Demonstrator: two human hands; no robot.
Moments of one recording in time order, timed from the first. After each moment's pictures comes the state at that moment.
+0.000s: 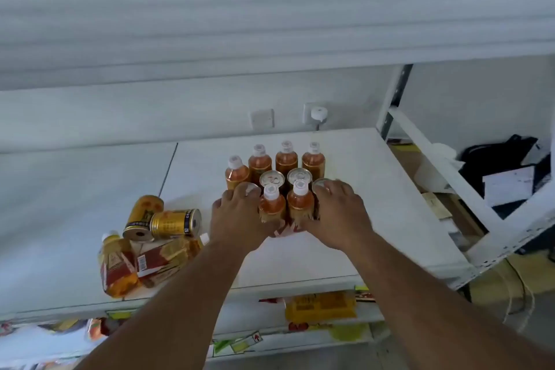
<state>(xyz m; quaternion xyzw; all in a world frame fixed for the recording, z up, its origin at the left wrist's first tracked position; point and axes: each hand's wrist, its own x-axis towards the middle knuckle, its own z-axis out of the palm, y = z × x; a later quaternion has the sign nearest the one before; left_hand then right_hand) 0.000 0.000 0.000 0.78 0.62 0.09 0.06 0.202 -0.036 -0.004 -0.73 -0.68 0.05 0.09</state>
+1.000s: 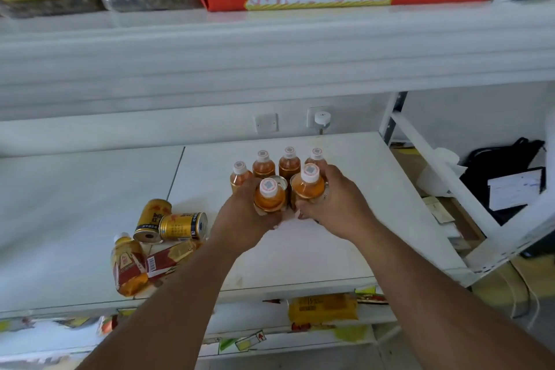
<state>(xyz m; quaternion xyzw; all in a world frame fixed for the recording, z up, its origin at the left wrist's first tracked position) -0.004 -0.014 0.049 0.73 0.54 0.28 0.31 0.197 -0.038 0.056 -0.68 -0.62 0.24 0.31</state>
